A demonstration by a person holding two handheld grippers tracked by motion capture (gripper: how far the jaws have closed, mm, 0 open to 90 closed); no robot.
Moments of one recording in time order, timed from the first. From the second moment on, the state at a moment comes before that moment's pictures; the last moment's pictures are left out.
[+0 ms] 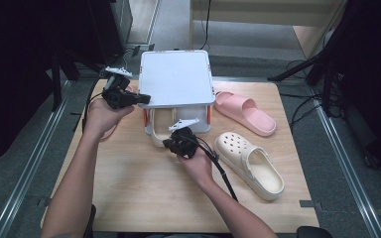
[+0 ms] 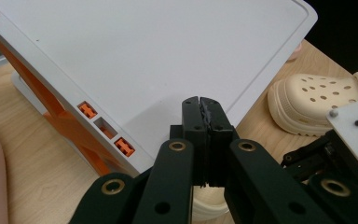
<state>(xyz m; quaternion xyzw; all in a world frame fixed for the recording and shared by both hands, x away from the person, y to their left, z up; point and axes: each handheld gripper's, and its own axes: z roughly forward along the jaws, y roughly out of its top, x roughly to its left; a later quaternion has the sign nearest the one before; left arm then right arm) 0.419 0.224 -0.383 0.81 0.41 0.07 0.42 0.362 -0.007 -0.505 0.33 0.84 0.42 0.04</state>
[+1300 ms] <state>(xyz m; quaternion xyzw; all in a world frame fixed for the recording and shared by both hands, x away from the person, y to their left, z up) 0.398 0.208 -0.369 0.81 0.40 0.06 0.42 0.346 -0.039 -0.471 0.30 0.84 0.46 0.03</state>
